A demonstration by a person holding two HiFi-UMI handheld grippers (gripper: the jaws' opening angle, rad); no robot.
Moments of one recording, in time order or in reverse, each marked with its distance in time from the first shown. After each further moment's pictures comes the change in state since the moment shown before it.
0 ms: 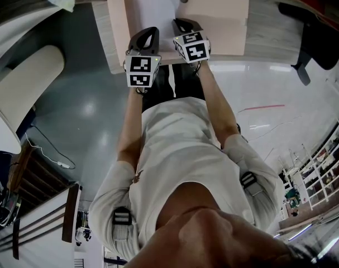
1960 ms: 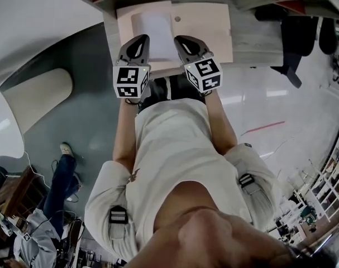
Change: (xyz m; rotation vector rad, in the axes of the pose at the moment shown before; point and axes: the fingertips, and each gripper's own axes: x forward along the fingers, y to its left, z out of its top) left arm -0.109 -0.004 0.104 0.097 -0.267 -0.019; right arm -0.173 0.067 0.092 -0.113 -0.392 0.008
